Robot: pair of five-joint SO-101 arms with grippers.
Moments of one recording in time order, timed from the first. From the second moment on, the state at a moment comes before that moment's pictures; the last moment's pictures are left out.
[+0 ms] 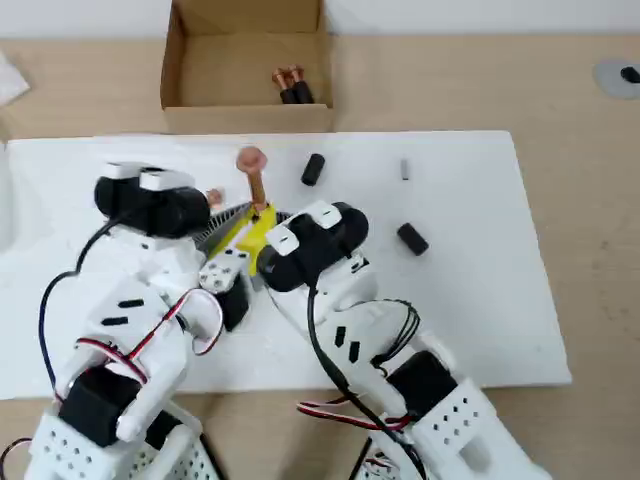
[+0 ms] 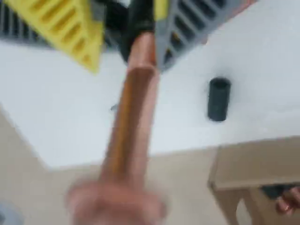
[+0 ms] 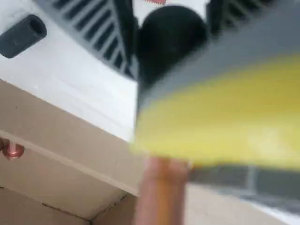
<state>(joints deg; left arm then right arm) 26.4 -79.3 53.3 49.5 4.8 -42.6 -76.0 72.6 26.0 -6.5</state>
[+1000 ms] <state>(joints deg) 4.1 -54.7 28.0 61.3 6.7 -31.3 -45.1 44.4 26.0 -8.2</state>
